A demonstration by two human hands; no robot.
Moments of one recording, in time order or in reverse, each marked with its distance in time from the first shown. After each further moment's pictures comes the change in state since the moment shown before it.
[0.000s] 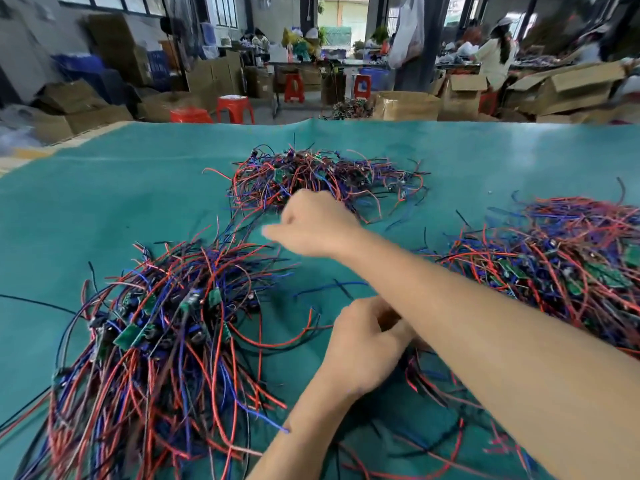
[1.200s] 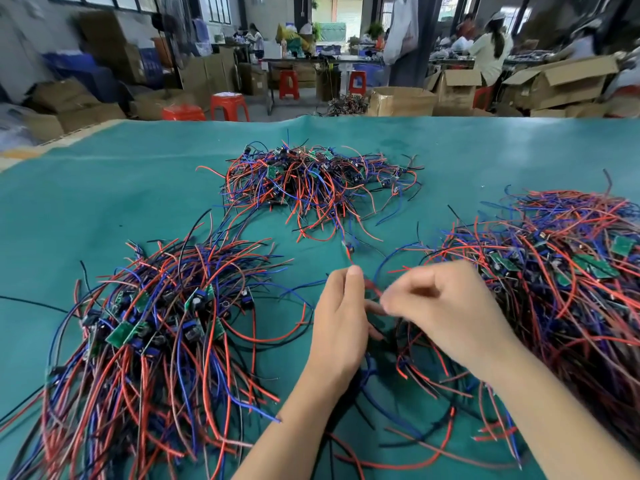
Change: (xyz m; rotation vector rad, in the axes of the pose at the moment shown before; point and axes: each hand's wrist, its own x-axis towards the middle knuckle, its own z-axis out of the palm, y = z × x) left_hand 0.003 0.005 -0.001 -0.323 0.315 -0.097; right_hand -0.156 0.097 -0.011 0.529 0.228 0.081
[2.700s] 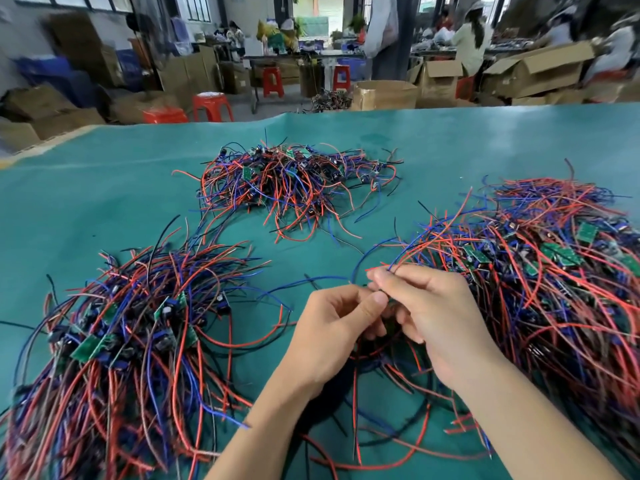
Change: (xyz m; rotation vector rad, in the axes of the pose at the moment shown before) left_hand -0.008 0.007 -0.004 0.028 -0.414 0.126; right_hand -0.001 0.031 0.012 0.625 0.205 0.249
